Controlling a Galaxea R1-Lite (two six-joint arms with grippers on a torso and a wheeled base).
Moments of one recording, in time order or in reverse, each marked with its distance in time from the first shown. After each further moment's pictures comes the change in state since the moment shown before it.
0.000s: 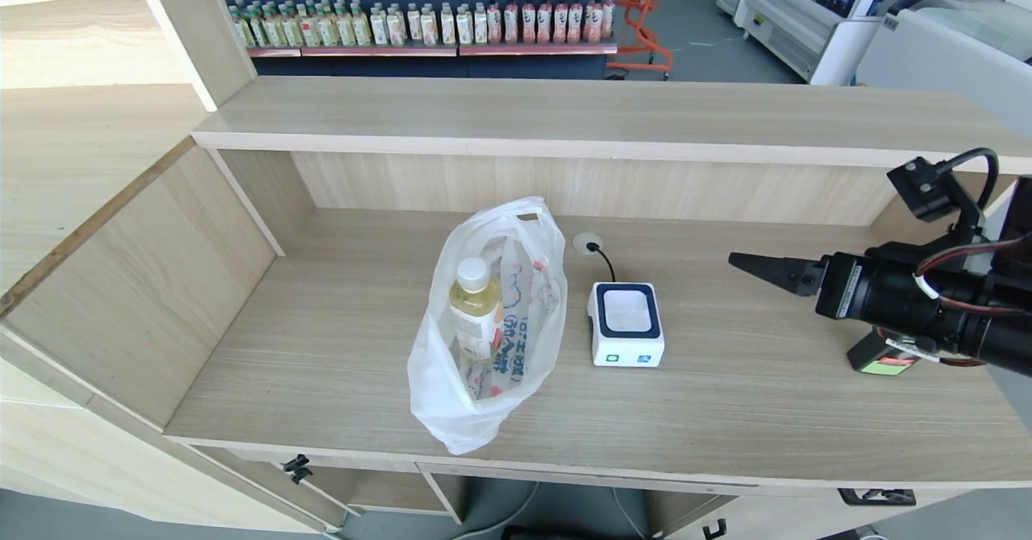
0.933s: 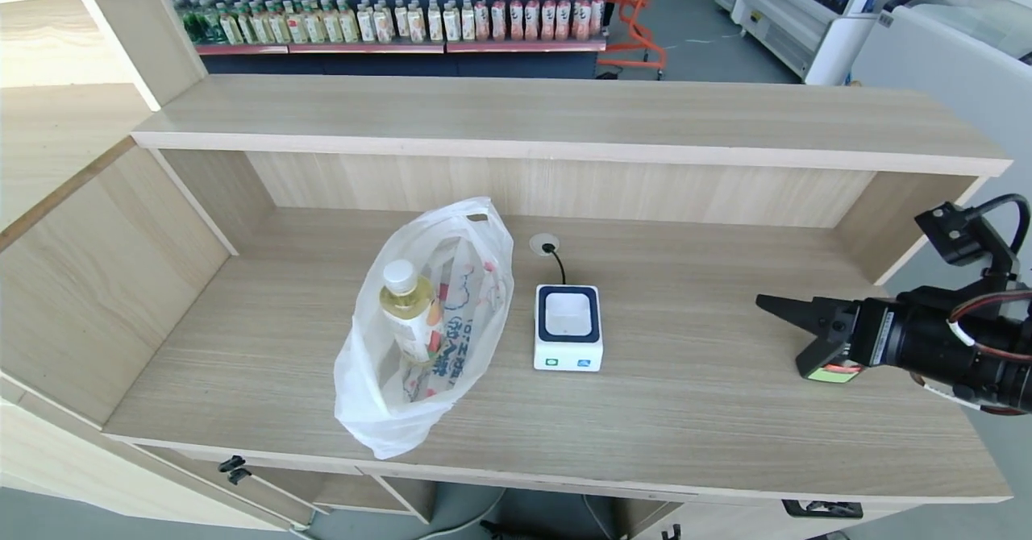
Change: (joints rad) left arm 0.000 0.000 0.000 0.000 0.000 -0.001; right arm -0.056 -0.073 0.139 0.012 0.006 -0.033
